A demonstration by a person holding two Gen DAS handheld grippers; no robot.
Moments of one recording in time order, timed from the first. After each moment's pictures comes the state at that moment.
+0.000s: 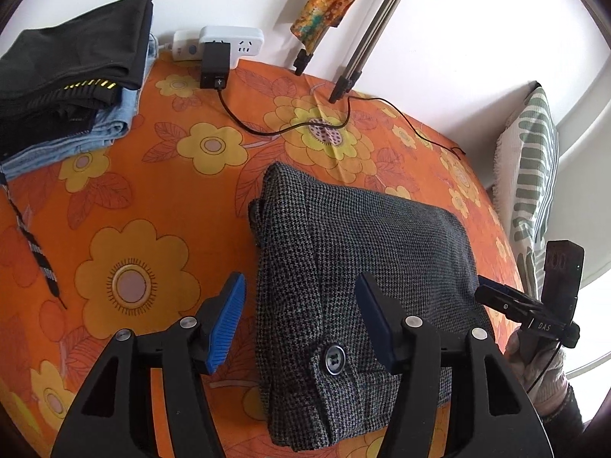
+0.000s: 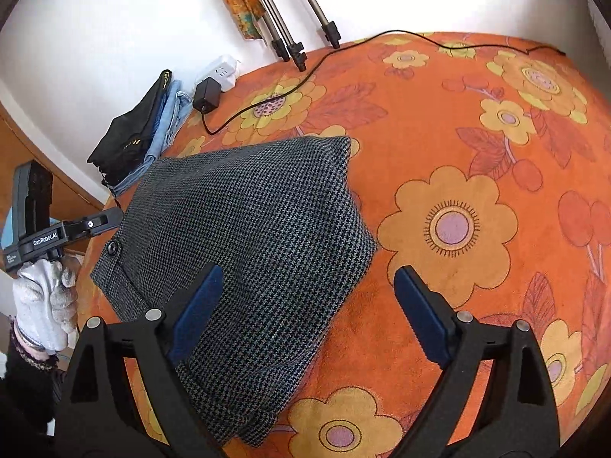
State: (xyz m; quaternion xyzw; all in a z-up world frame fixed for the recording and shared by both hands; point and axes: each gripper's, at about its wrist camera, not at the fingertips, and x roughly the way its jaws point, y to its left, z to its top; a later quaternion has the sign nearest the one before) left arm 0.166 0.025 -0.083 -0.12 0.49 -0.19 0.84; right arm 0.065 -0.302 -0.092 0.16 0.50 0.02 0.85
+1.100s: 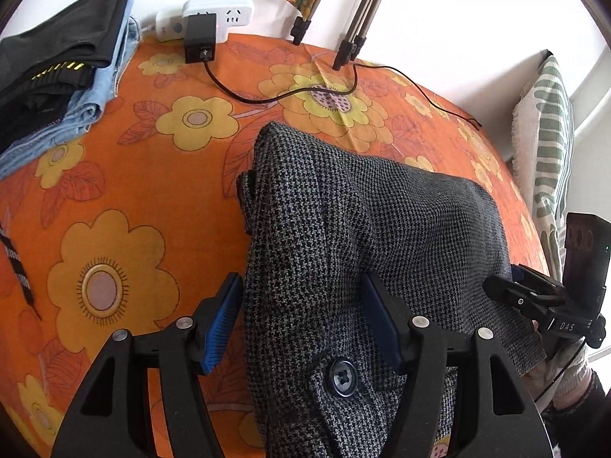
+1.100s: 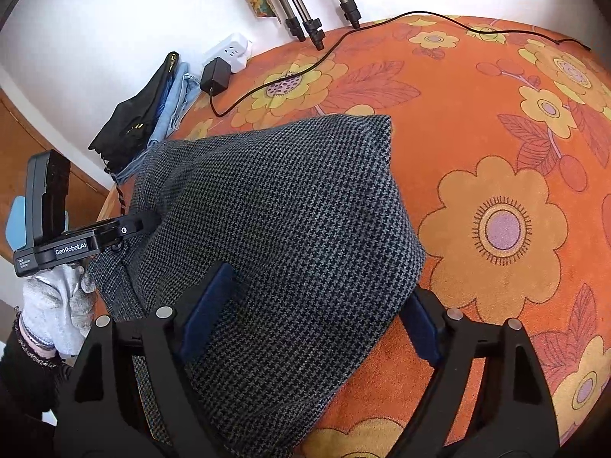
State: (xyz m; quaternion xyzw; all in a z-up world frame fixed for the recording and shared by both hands) left arm 0.173 0.002 -0.113 -0.08 0.52 -0.19 0.83; right arm 0.083 -0.280 -0.116 0.15 0.51 0.06 0.84
